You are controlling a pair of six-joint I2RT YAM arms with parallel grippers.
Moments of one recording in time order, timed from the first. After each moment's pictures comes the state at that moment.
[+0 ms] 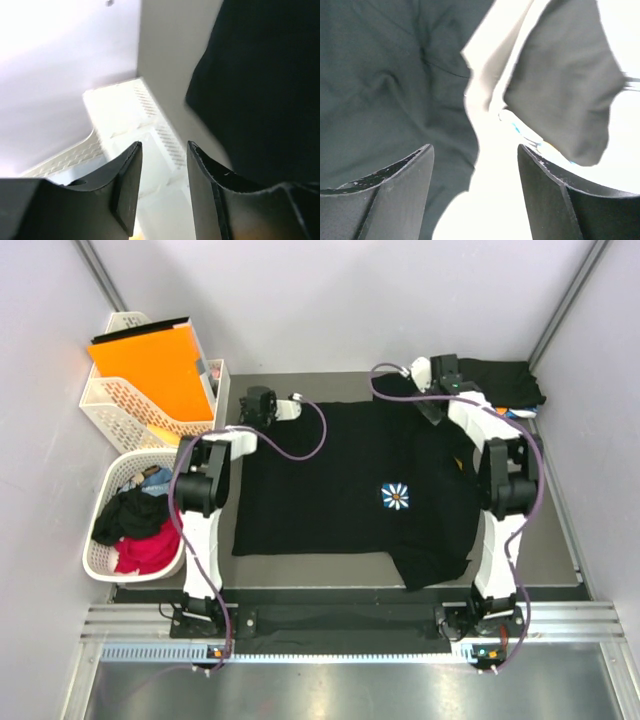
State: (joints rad) left arm -0.21 2.27 1.53 0.28 -0.30 1.29; right arm 0.16 2.14 1.77 -0.45 0.25 -0.68
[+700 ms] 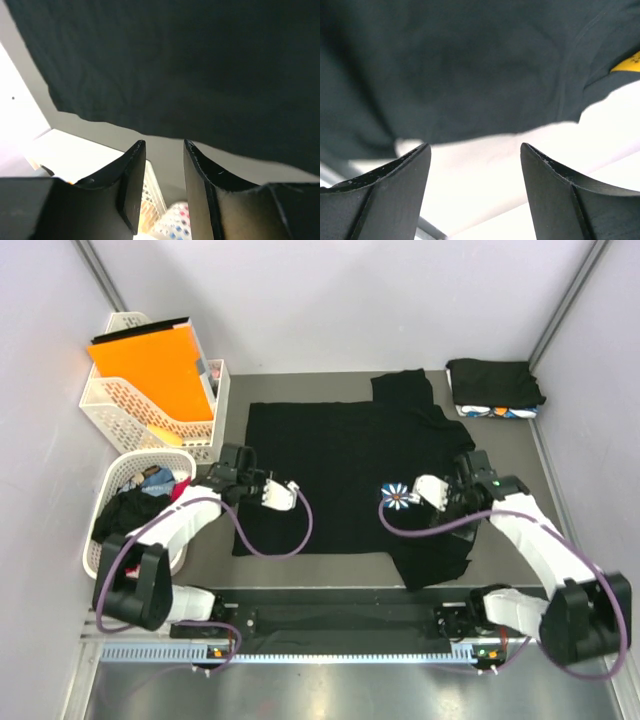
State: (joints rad) left arm -0.28 1.36 0.80 -0.34 0.15 1.50; right arm 0.22 1.17 0.80 -0.84 -0.03 -1.00
